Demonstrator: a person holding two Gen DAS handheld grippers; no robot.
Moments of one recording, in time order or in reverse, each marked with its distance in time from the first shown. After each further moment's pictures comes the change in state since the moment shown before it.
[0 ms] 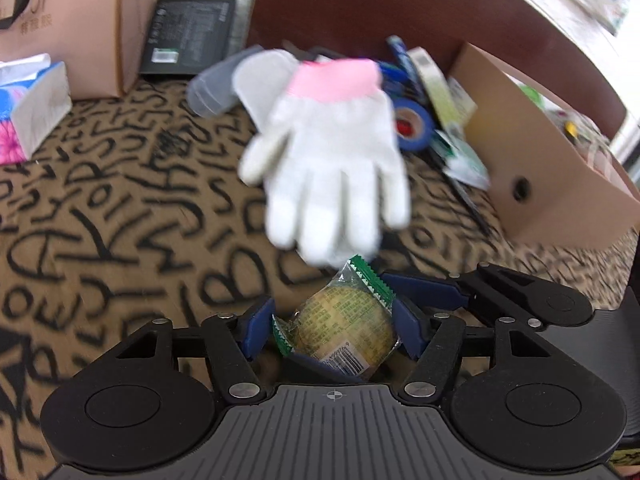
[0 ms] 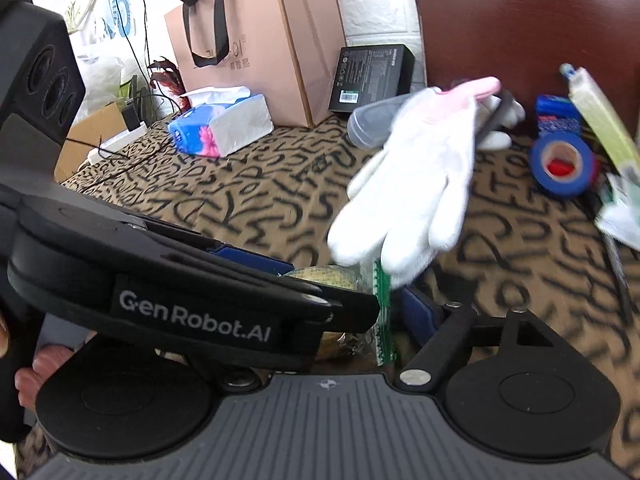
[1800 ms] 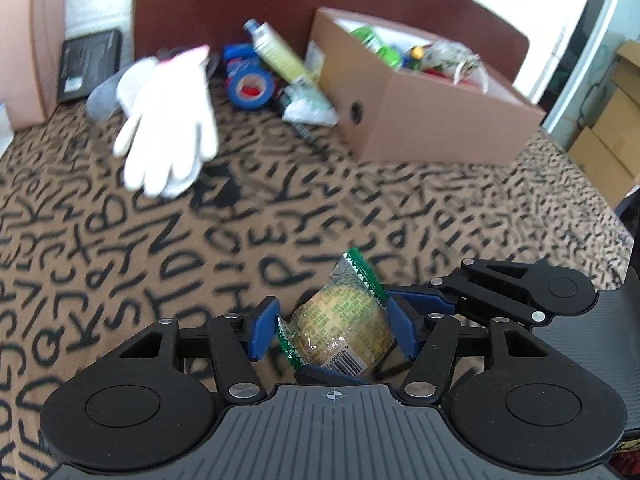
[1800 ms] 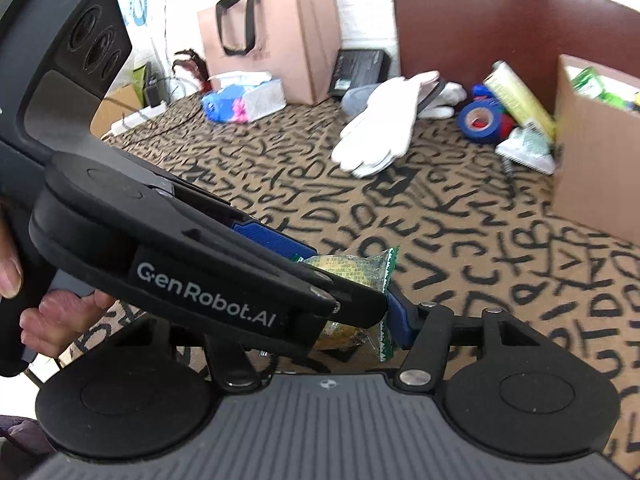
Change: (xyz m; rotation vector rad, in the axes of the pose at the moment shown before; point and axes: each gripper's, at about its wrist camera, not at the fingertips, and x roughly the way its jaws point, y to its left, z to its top) left arm -0.053 -0.112 -0.059 0.184 0.014 -0.101; right arm -0.134 0.017 -0.076 -0.030 -0.004 -0.059
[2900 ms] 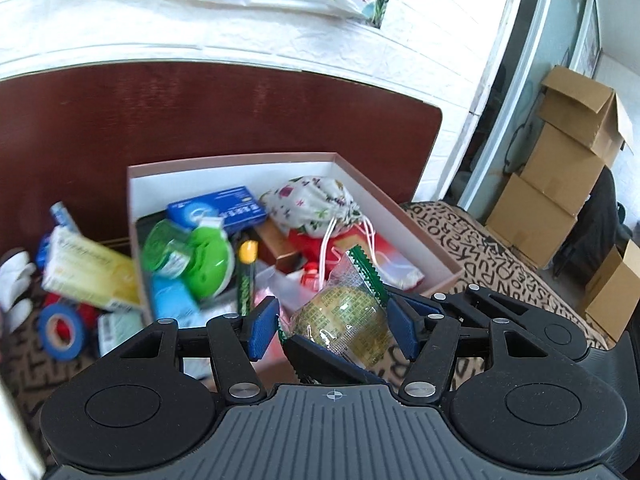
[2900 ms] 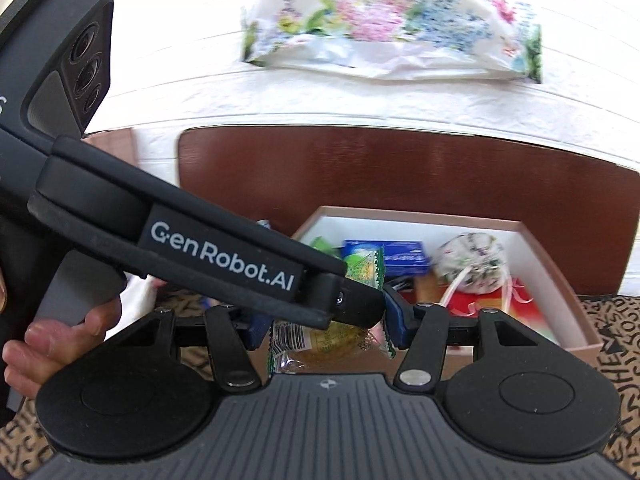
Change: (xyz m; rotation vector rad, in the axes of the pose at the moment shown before) left arm 0.089 -0.121 0.204 0.145 -0.173 -0.211; right arm -0.075 -0.177 0.084 0.066 -0.344 -0.410
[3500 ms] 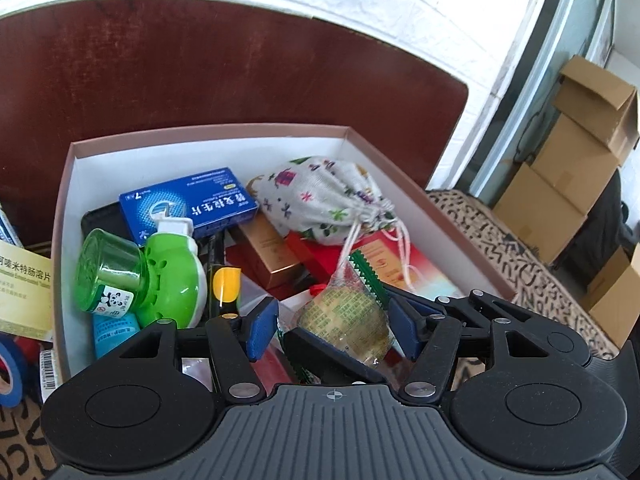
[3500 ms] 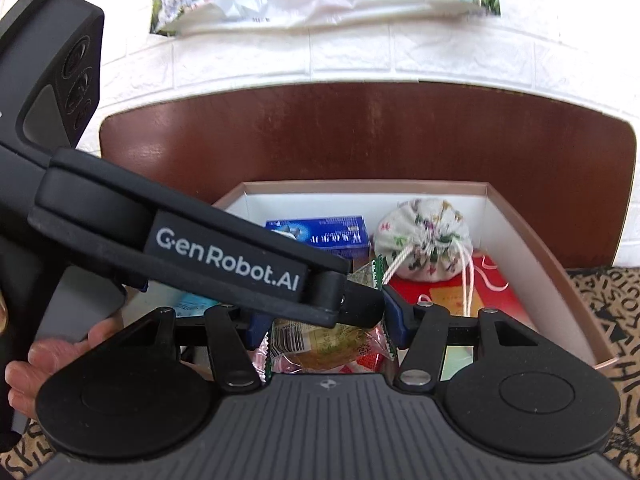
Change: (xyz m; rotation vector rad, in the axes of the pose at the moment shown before) left arm 0.098 0.026 0.018 -0.034 0.077 -0.023; right arm 0.062 -0.060 -0.013 0.085 0.063 -0.065
